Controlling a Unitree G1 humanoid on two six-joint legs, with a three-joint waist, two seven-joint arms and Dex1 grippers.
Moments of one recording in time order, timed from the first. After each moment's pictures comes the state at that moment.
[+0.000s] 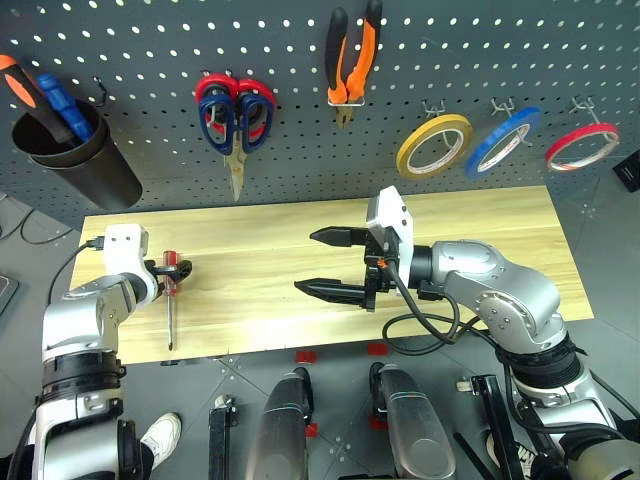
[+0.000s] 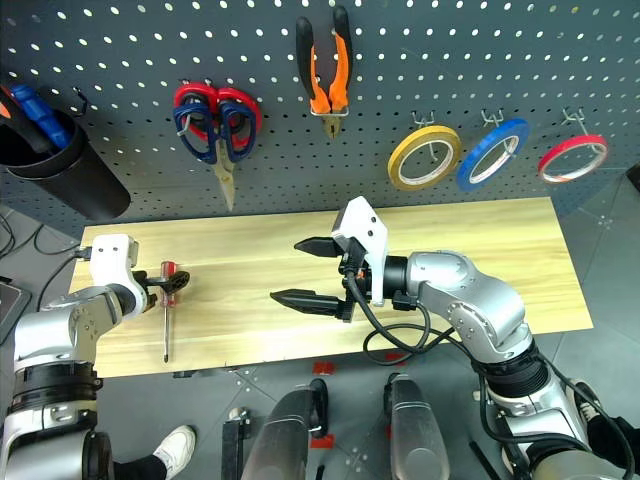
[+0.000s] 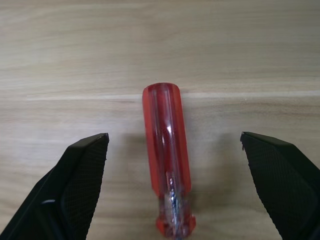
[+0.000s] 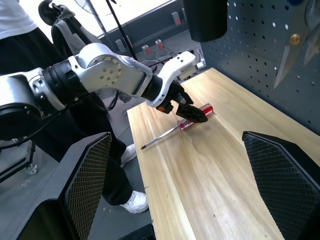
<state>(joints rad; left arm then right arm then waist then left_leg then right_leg) -0.50 0.67 0.34 0.39 -0.25 0.84 -0.37 -0.64 -0.39 0.25 -0.39 0.63 0.79 0.74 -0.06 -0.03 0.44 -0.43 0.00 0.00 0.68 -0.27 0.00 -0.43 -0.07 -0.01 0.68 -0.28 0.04</state>
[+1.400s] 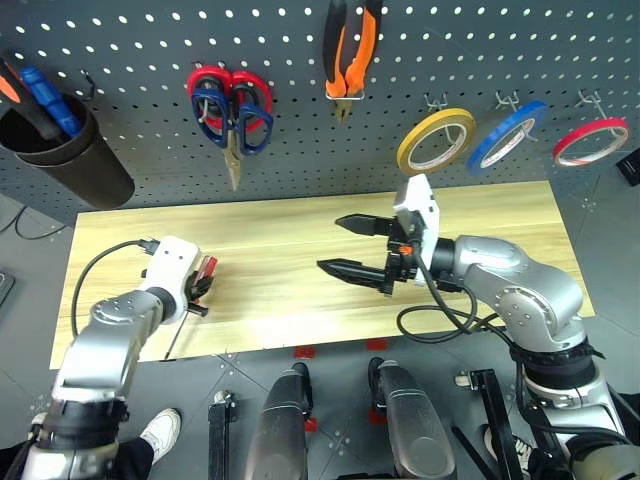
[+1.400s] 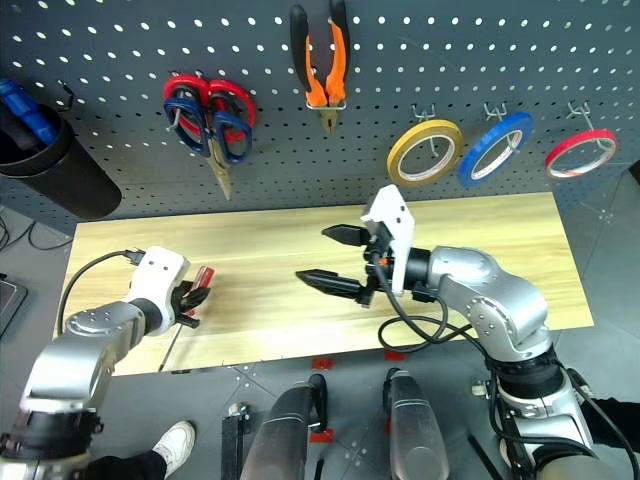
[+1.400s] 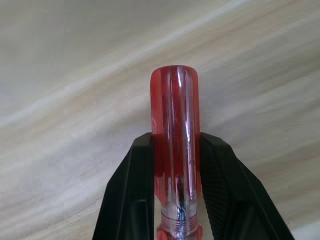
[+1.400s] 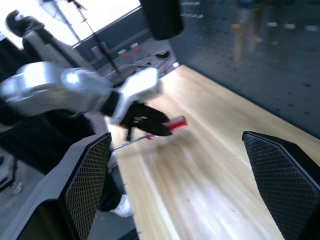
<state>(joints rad) -0.13 0.65 0.14 -0.40 -0.17 0.90 -0.36 -0.57 -0.42 0.09 -0.40 0.67 0.81 0.71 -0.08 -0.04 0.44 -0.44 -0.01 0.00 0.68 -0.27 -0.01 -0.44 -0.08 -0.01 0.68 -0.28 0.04</state>
